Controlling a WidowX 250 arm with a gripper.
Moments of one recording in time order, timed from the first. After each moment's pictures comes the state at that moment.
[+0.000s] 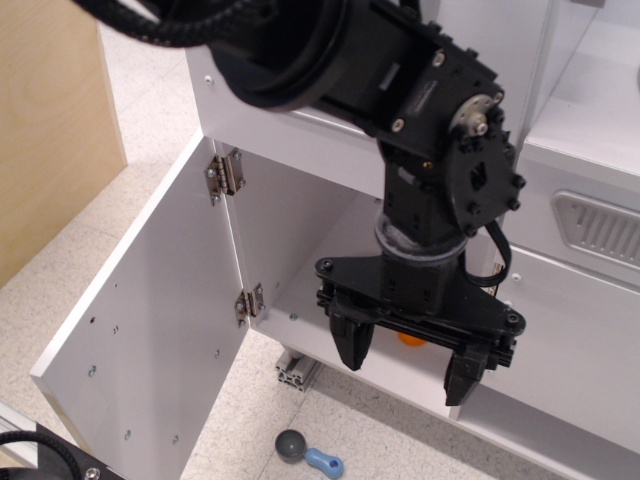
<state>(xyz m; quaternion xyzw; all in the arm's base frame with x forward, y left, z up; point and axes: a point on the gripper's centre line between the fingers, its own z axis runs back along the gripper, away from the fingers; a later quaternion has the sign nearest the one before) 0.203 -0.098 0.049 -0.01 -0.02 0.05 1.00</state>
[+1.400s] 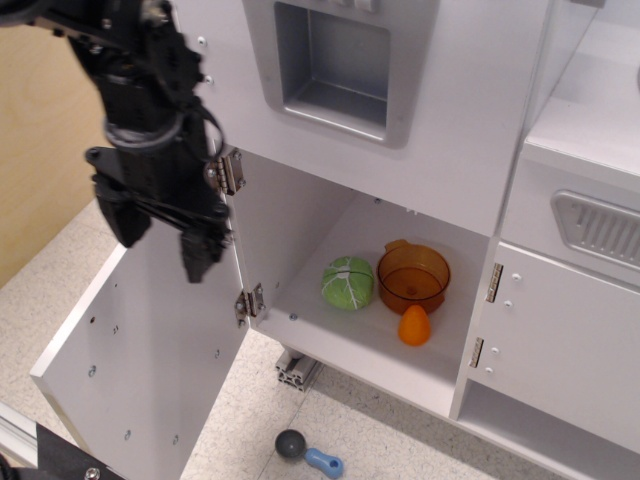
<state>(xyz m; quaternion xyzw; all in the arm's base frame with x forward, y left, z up) 0.212 0.087 0.047 0.06 -0.04 0.02 1.00</state>
